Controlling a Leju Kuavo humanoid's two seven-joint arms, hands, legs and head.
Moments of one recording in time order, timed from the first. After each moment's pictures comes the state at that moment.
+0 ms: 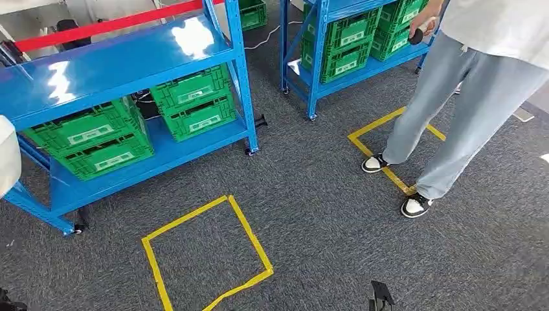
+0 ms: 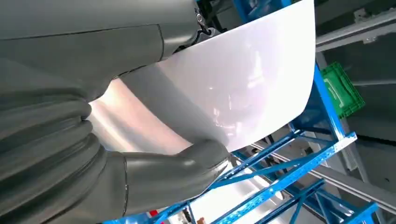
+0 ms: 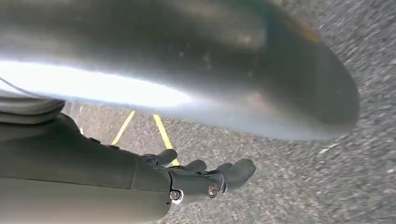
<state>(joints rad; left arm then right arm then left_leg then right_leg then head) -0.18 0.15 -0.13 -1.67 -0.14 0.39 -0.61 -0.04 0.13 -0.69 -0.16 0.40 -0.01 0.11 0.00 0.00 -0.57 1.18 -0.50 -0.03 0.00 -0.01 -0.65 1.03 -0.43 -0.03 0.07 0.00</state>
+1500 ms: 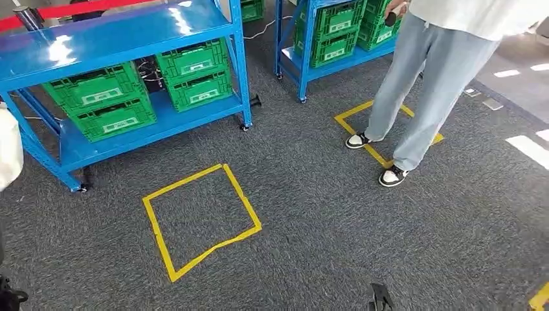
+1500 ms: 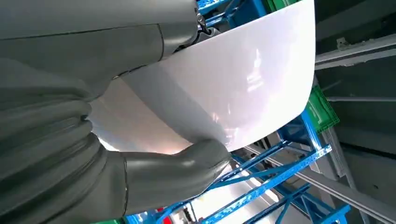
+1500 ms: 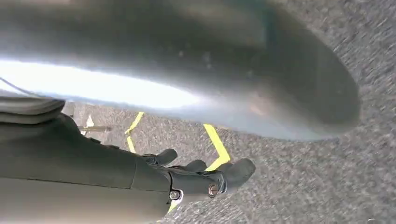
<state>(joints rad) -0.21 0.16 -0.13 -1.63 -0.15 0.40 -0.61 -0.03 0.13 -0.69 -0.16 0.40 -0.01 0.12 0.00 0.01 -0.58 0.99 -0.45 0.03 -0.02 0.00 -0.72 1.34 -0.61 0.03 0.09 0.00</state>
